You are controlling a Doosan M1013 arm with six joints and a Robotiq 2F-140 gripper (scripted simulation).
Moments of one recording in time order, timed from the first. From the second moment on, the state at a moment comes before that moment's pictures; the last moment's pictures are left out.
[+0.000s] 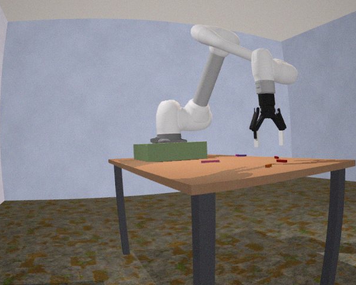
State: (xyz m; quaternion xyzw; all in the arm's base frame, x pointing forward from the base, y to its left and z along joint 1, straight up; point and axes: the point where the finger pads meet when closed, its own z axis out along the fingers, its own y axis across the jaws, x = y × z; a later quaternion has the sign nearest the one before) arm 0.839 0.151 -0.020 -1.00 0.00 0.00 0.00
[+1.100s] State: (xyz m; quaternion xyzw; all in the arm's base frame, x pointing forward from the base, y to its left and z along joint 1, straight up) arm 0.637 0.324 0.002 -0.98 -0.21 0.00 0.00
